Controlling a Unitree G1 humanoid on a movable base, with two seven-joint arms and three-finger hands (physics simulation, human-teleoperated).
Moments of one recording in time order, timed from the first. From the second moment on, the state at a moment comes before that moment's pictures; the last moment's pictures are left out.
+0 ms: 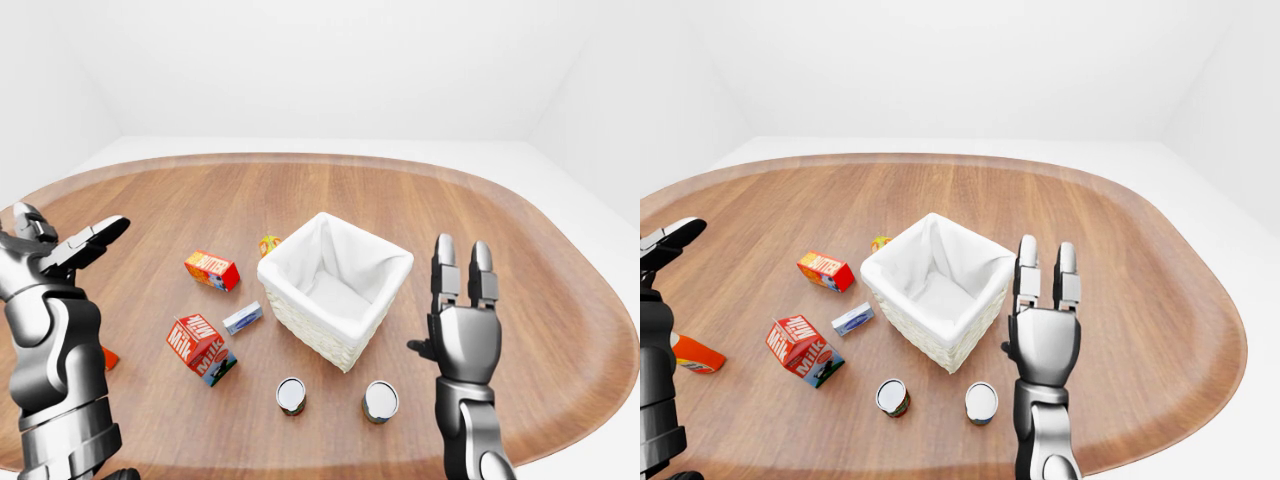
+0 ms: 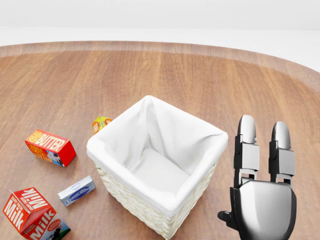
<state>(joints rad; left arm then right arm) -0.32 0.45 0.51 -0.01 -0.55 0.09 0.31 0.28 0.02 0.13 -0.38 -1.36 0.09 -0.43</state>
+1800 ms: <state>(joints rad) -0.33 0.45 0.48 0.08 -0.52 0.09 0.30 0.52 -0.04 0.36 -0.64 -1.76 0.09 -0.01</state>
